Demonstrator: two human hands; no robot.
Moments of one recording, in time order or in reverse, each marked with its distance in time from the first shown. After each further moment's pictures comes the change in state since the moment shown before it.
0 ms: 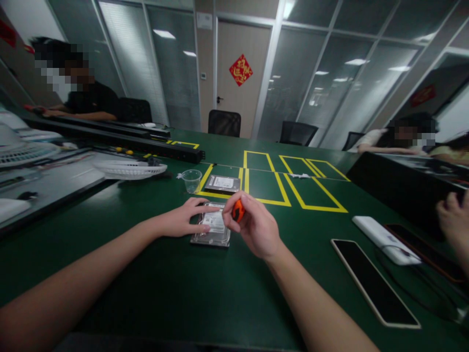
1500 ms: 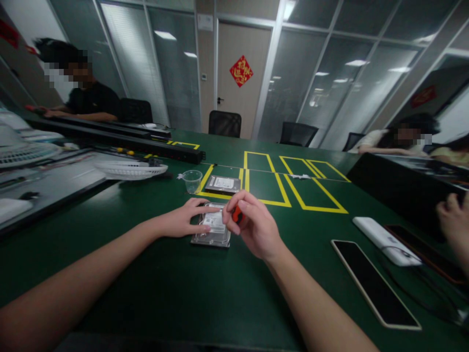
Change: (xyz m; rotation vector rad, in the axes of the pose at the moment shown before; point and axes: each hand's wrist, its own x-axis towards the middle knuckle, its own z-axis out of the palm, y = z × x) left_hand -0.001 0.002 0.000 -0.003 0.009 0.026; right_hand -0.001 -0.002 0.002 -0.011 0.024 0.006
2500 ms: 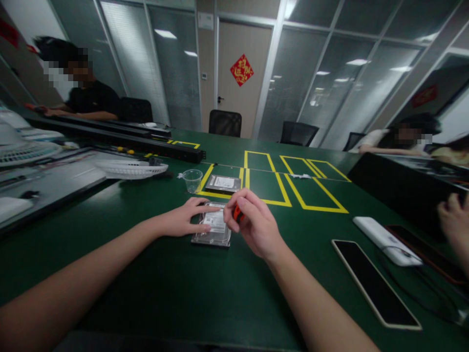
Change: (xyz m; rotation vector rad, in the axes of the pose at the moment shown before) left_hand 0.001 -0.004 0.003 0.003 0.021 0.017; right_hand 0.001 0.002 -0.001 -0.055 0.034 -0.006
